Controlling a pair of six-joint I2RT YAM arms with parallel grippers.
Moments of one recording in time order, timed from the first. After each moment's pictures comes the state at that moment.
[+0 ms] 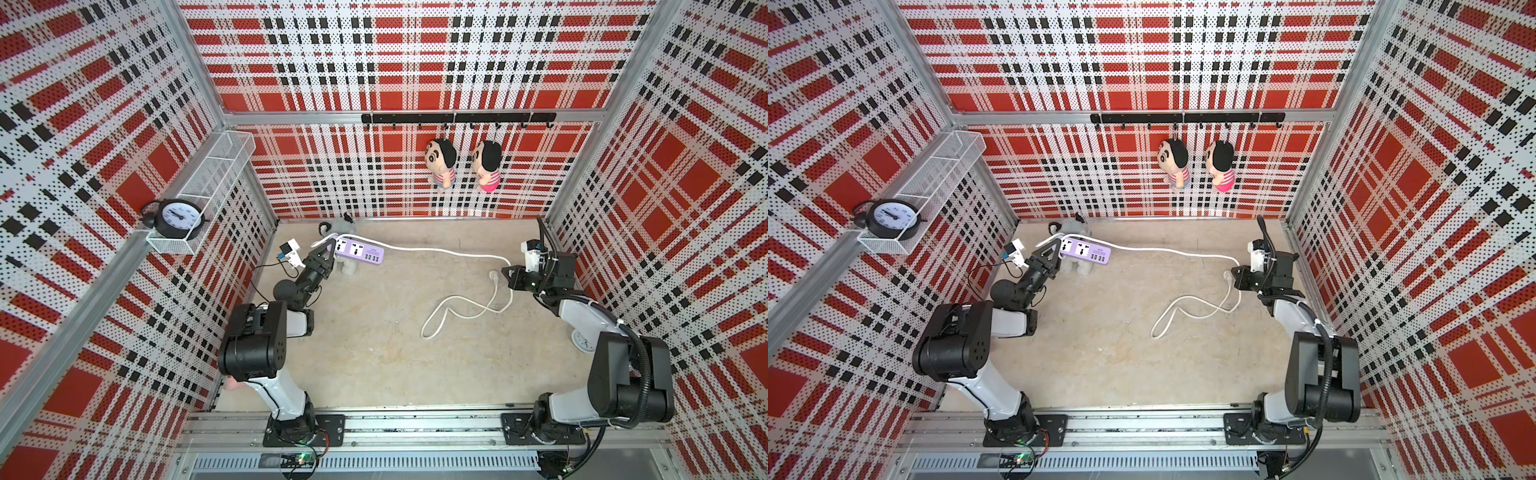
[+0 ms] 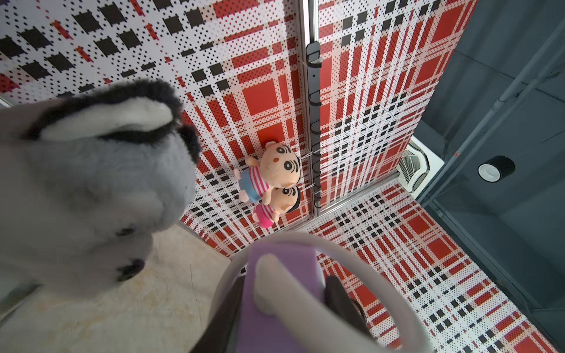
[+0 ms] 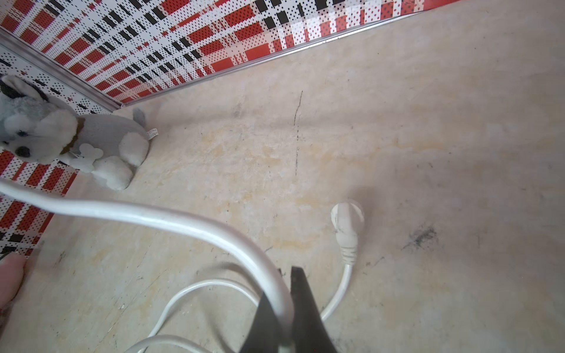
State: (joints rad) left arm 0.10 1.72 0.54 1.59 0.61 -1.47; right arm -0.15 1.44 0.82 0.00 -0.54 0.14
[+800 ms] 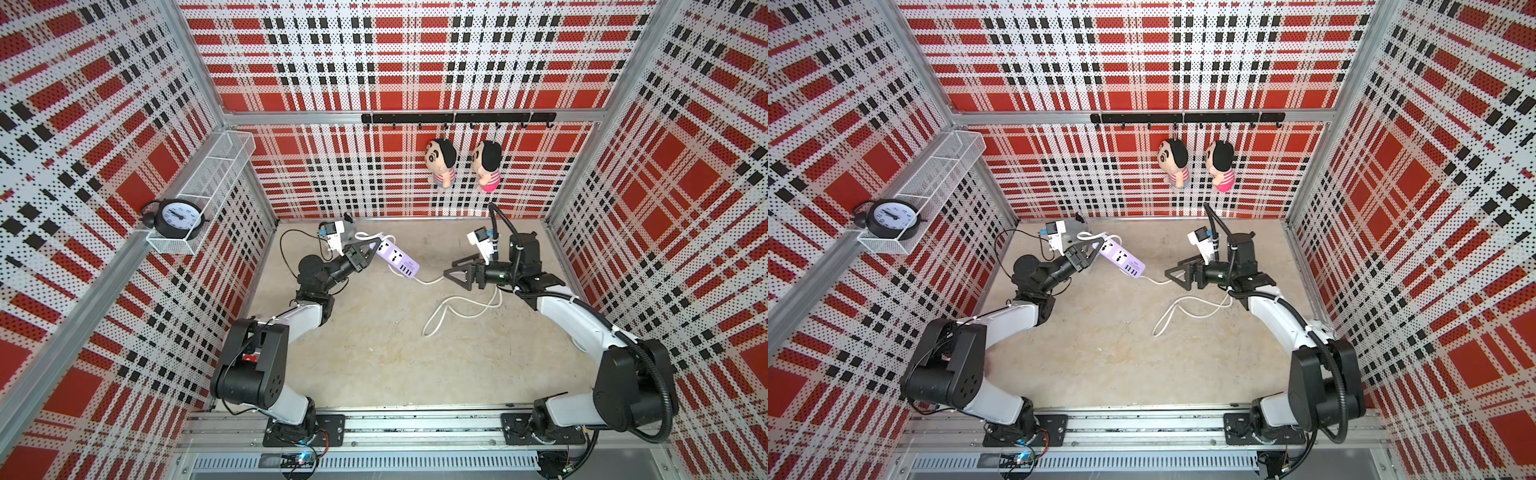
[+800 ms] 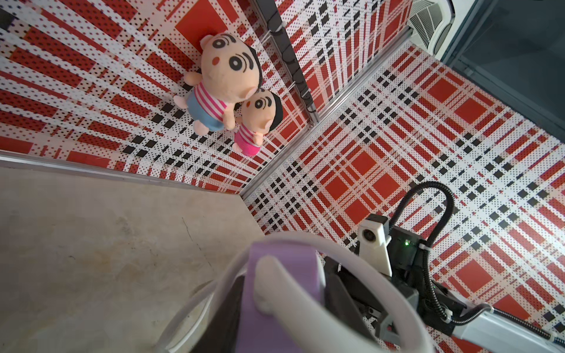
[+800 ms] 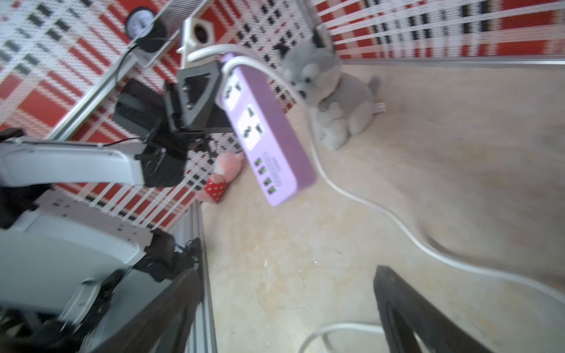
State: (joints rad) left arm -0.18 1.54 0.74 1.05 0.72 -0.96; right arm 0.25 1.44 0.98 0.02 -1.03 0.22
